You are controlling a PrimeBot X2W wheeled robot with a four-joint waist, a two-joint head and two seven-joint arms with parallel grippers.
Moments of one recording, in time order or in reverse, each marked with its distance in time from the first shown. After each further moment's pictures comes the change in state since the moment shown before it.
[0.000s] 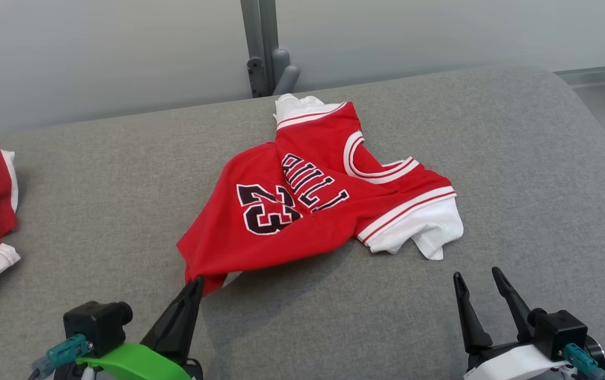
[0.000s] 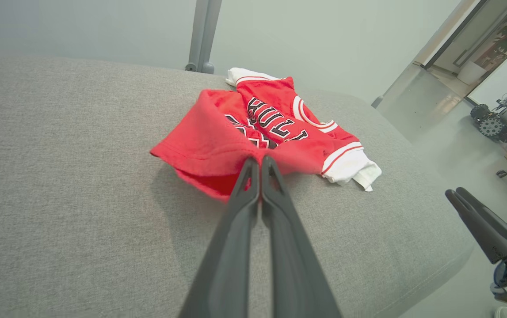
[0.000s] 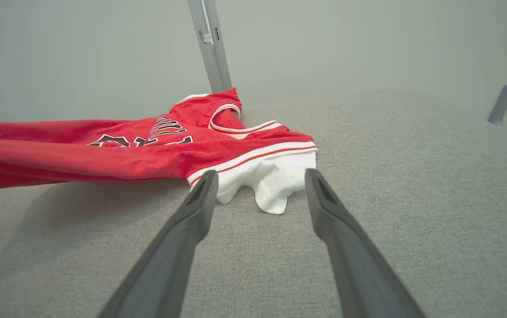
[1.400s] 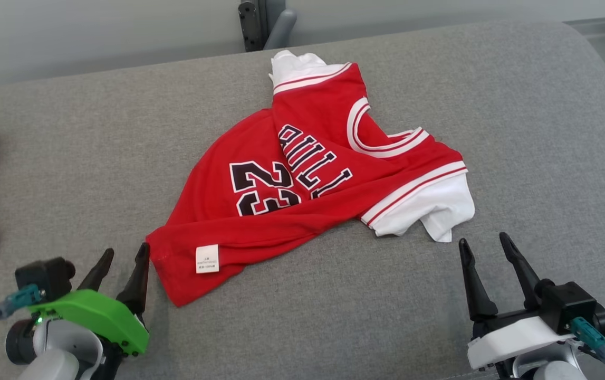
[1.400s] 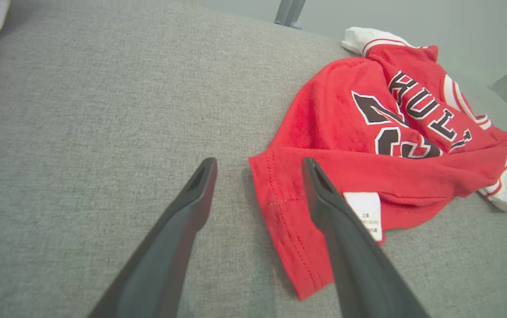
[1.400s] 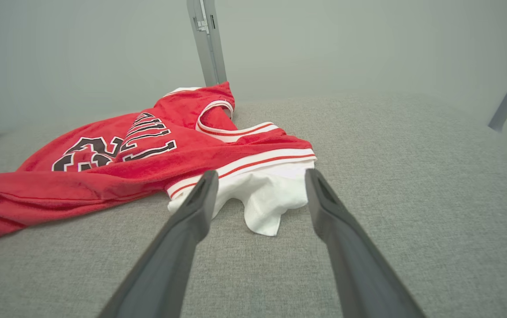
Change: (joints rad) left arm -0.228 -0.035 0.062 0.550 -0.083 -0.188 -0.056; right arm -0.079 0.000 -0.016 -0.024 -0.038 0.000 0.000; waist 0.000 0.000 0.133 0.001
